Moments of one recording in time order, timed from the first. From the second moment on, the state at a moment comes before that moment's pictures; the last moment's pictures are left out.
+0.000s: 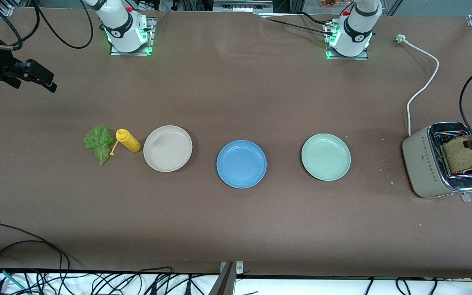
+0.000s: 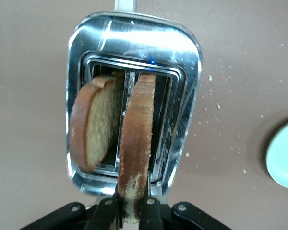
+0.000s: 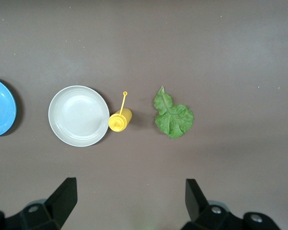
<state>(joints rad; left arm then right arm) 0.37 0.48 -0.05 -1.36 0.08 1.58 0.07 0.07 -0.04 0.00 -1.58 0.01 1.54 0.18</state>
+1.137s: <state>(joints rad) 0.34 0.29 -0.25 -1.33 -0.16 1.30 -0.40 0.07 -0.04 0.00 -1.58 0.01 1.54 0.18</state>
